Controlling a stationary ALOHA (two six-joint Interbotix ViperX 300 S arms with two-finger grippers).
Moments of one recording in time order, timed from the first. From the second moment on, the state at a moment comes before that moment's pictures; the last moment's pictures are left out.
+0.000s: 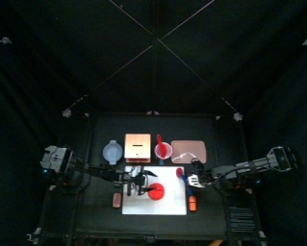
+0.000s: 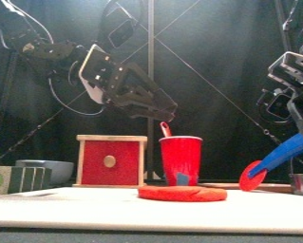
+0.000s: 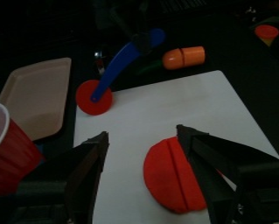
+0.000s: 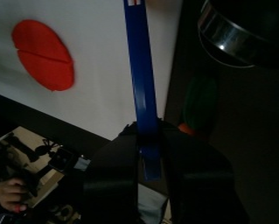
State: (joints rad) left arm -0.12 0.11 0.77 -0.18 -0.54 0.31; right arm 0.18 -0.40 1.04 0.24 0.42 1.46
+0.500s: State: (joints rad) left arm -0.12 0.10 0.77 -0.18 -0.53 0.31; right arm 0.19 -0.29 0.91 0.05 0.39 1.44
